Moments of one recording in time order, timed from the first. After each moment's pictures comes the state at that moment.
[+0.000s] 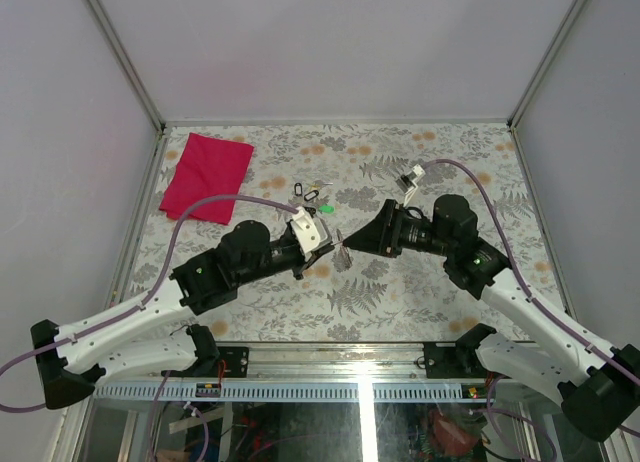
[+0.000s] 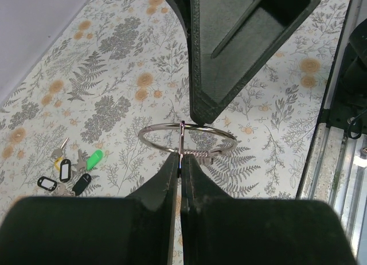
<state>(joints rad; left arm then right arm) -1.02 0.92 0.86 -0.17 0.08 0.18 0.60 0.93 0.74 -0.04 -0.61 1.00</state>
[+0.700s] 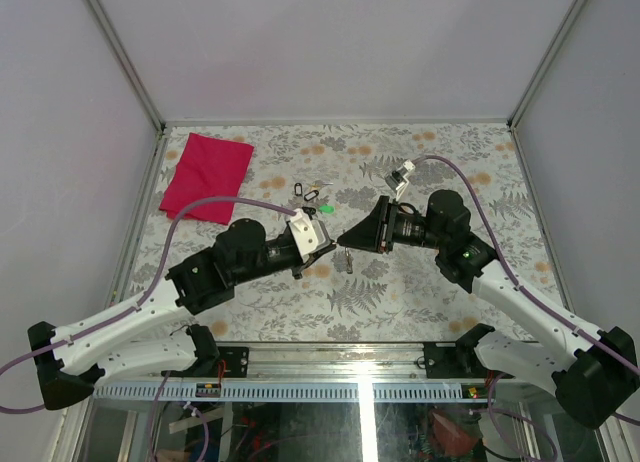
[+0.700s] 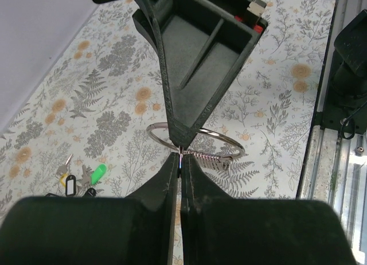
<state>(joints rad) -1.02 0.91 0.88 -0.17 0.13 0.22 0.60 1.02 0.73 0.13 -0.70 1.12</state>
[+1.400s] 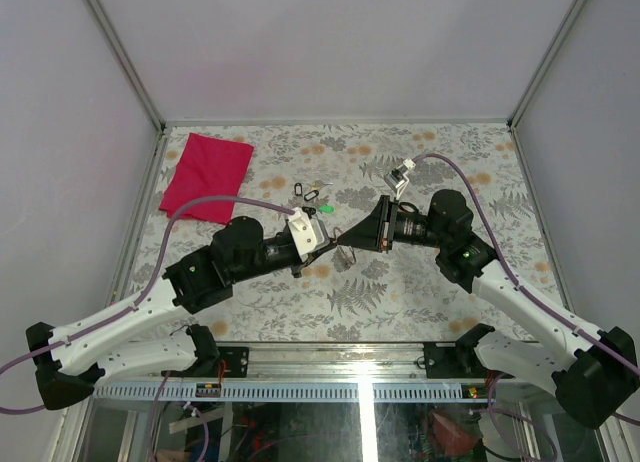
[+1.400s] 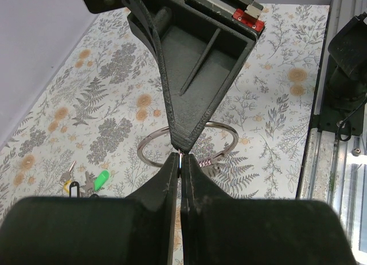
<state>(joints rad) -1.02 0.91 0.92 -0.19 0.15 0.24 0.60 1.02 0.73 0.20 -0.75 1.16</state>
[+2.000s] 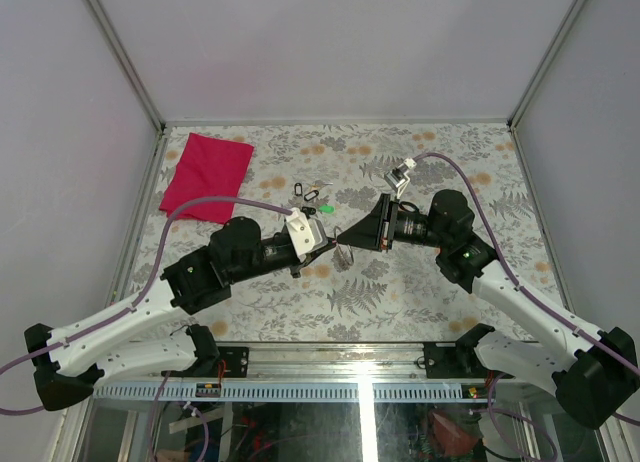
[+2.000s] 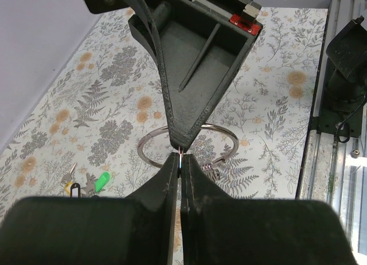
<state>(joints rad) -1.02 0.90 0.92 -0.19 0.15 0.24 0.60 1.01 0.73 0.22 -0.74 1.18</state>
